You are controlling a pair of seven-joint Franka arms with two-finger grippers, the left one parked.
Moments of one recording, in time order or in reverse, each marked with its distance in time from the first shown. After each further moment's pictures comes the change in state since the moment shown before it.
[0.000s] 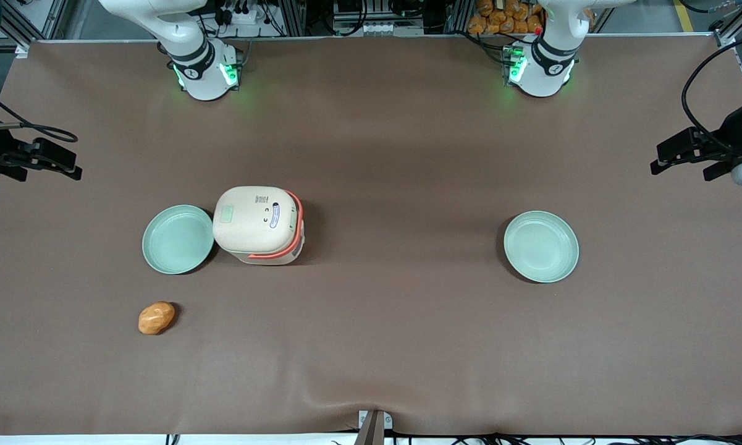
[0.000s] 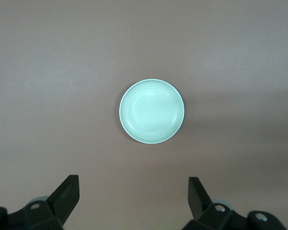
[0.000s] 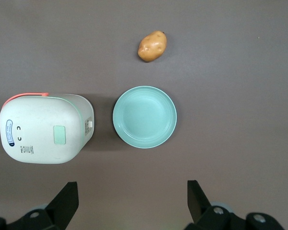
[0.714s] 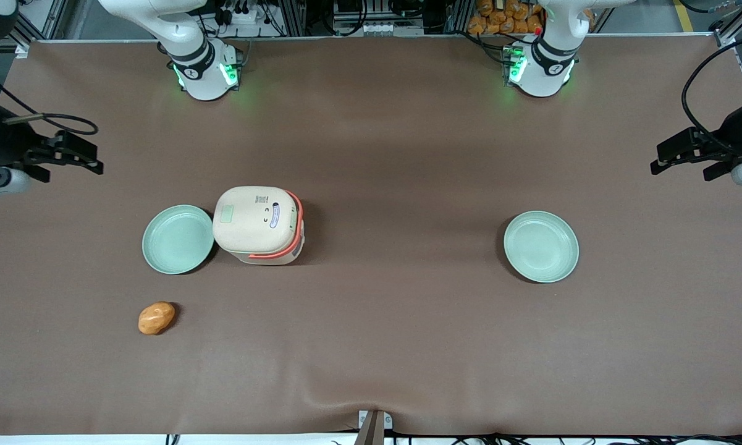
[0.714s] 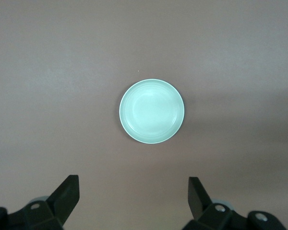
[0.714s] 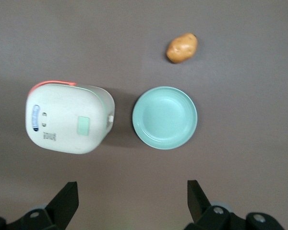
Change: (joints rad) arm 0.037 0.000 0.031 0.000 0.050 0.009 -0.053
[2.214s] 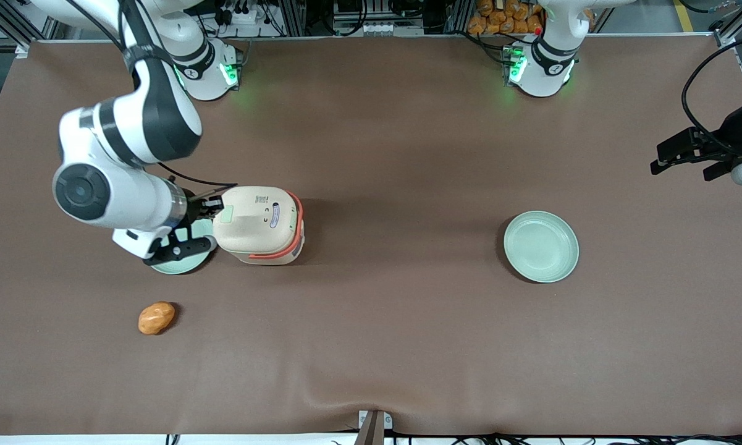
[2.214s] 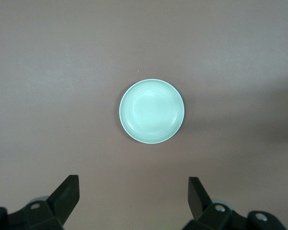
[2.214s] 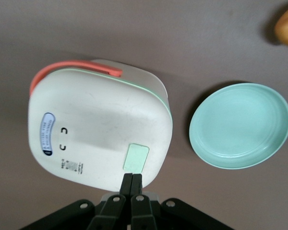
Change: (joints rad) arm 0.172 0.289 0.040 -0.098 0.052 0.137 0.079
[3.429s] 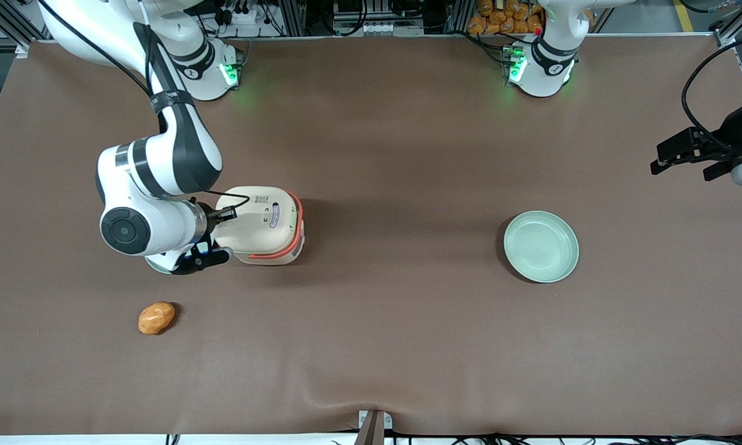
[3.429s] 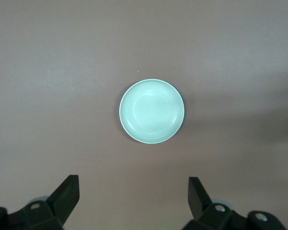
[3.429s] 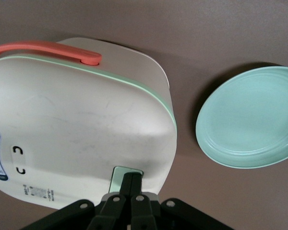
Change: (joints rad) arm 0.000 0.086 -0.002 -0.018 0.007 0.003 0.000
